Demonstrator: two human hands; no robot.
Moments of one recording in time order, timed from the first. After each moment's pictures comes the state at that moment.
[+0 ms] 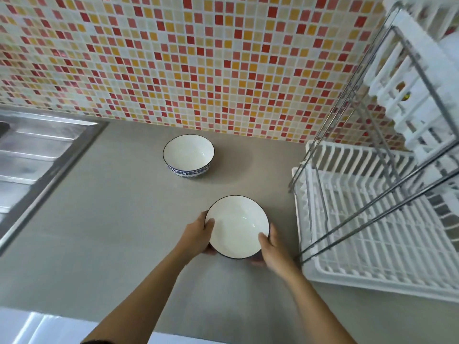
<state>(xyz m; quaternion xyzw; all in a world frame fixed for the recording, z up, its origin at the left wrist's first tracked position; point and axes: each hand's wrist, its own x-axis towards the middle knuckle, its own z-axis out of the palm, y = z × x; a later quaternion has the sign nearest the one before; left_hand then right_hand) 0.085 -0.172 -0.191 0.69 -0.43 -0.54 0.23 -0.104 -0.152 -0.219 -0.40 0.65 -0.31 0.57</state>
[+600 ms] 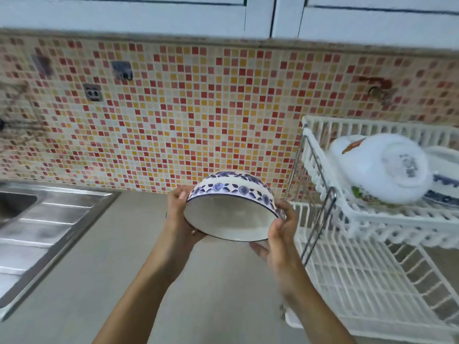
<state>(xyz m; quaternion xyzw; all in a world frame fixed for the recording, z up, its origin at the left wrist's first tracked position) 0.075 -0.120 0.019 0.42 -0.42 -0.54 0.60 -0.091 -0.091 0.008 -0.51 0.40 -0.57 0.51</state>
